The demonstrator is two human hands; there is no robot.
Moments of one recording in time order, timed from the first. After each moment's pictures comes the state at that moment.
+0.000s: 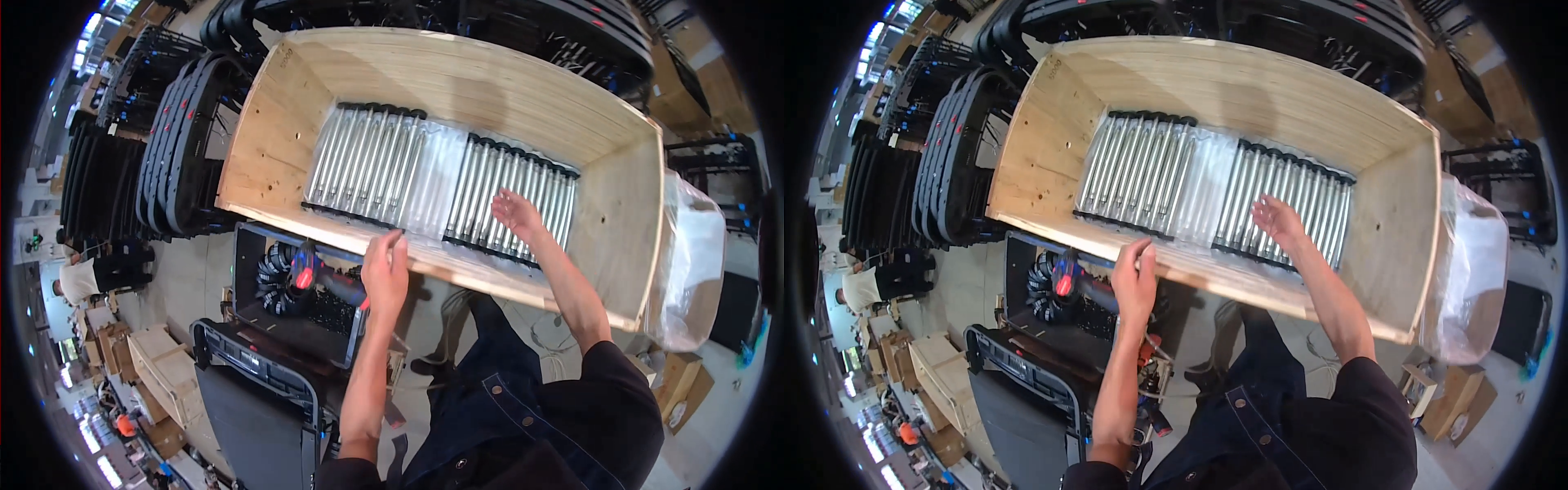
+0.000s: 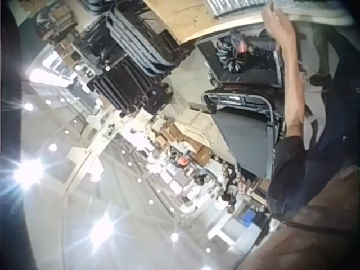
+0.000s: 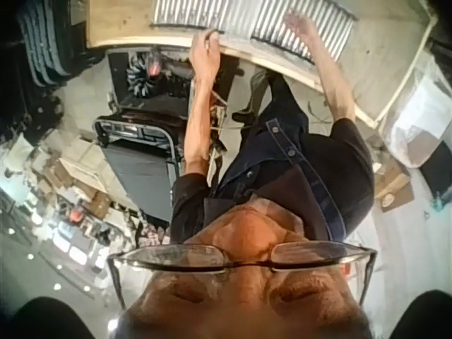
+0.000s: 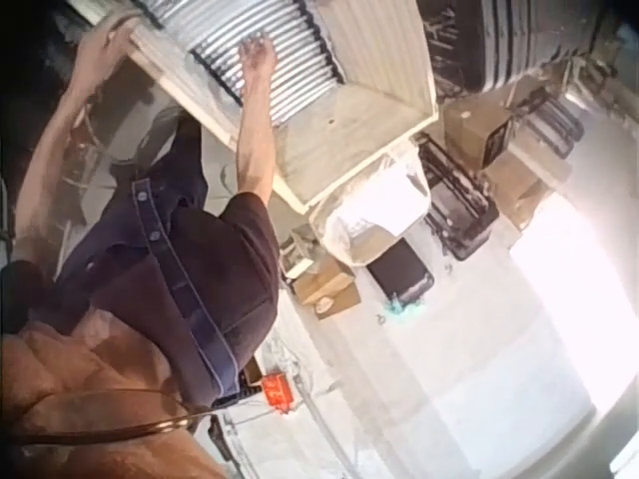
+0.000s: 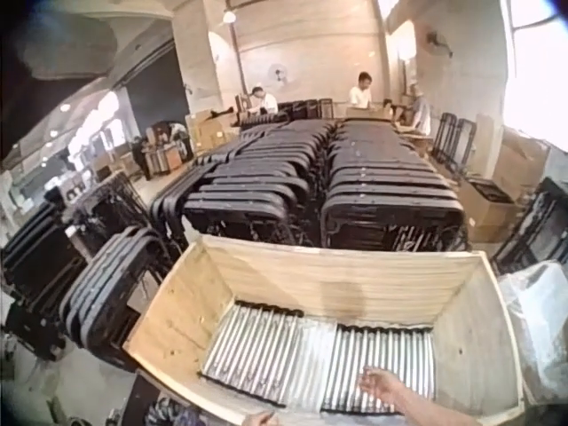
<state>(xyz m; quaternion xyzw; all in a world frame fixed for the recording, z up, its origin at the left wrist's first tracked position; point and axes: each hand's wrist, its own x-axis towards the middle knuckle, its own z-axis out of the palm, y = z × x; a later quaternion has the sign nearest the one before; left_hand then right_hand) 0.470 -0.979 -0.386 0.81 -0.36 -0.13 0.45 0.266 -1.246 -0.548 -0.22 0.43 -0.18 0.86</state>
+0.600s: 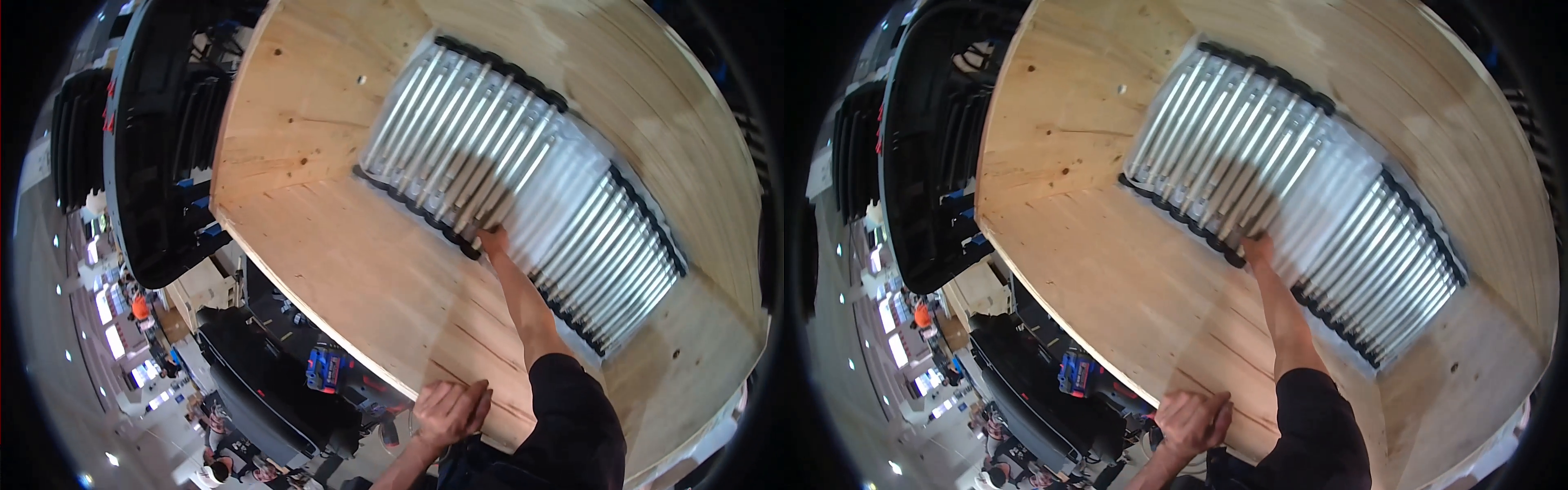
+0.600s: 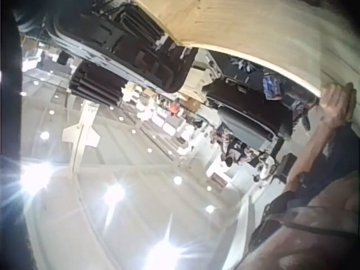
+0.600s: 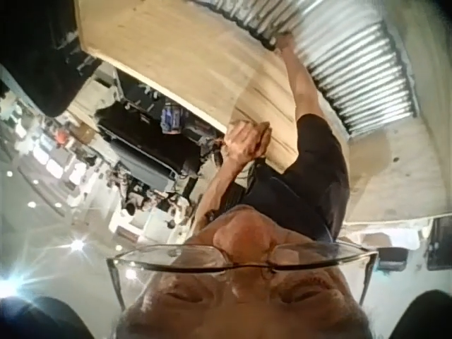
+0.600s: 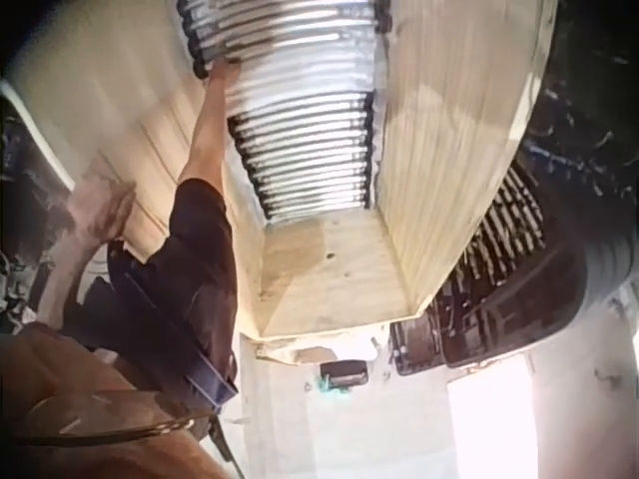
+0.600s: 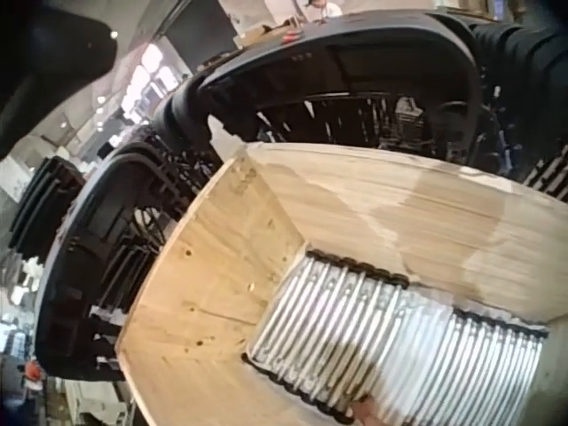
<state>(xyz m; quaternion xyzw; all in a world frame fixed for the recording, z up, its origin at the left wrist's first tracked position) 0.516 -1.037 -0.459 0.89 -0.37 -0.11 0.22 0.574 -1.136 -0.928 -0.57 0.58 0.13 0.57</state>
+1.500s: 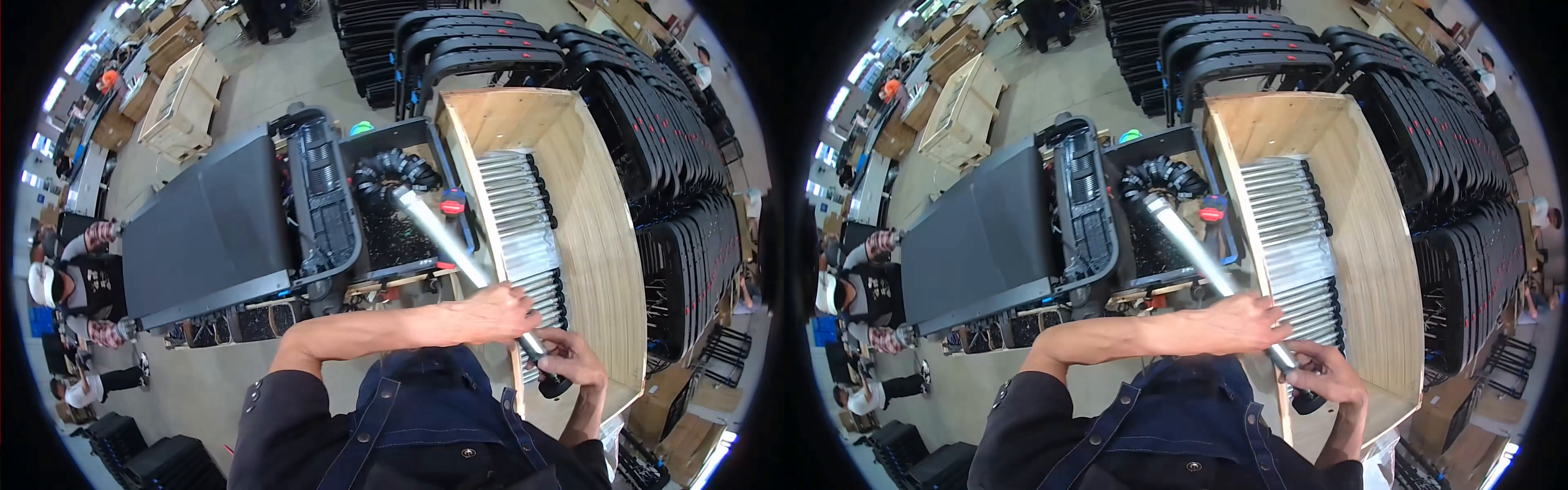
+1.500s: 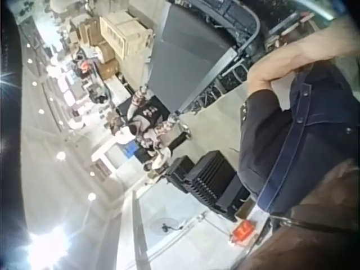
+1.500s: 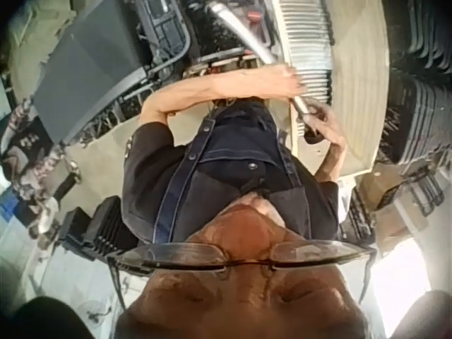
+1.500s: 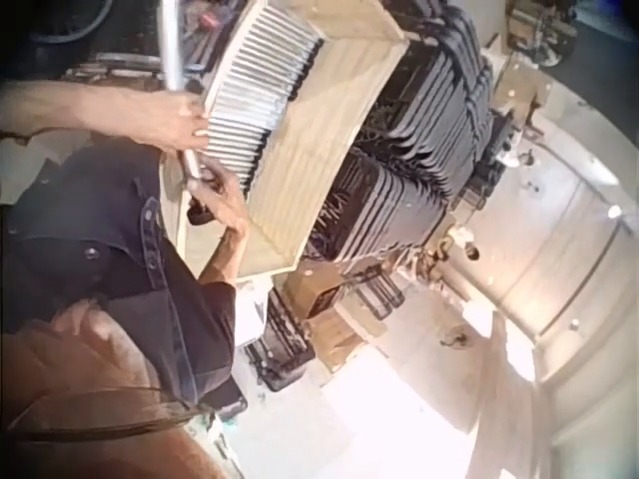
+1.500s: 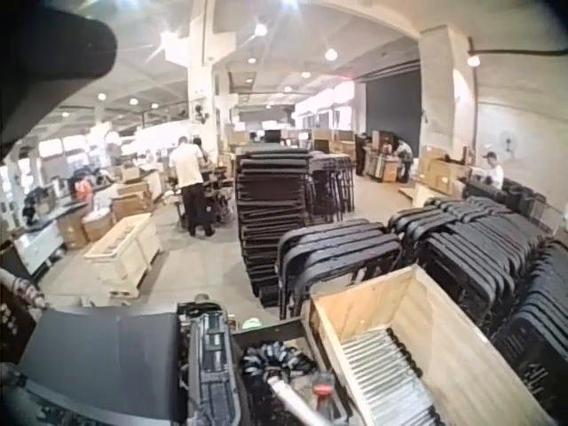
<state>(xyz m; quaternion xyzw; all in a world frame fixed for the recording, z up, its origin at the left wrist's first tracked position) 0.421 -0.875 -0.231 0.76 -0.62 -0.06 0.18 0.326 -1.102 -0.175 -0.70 0.09 0.37 0.61</state>
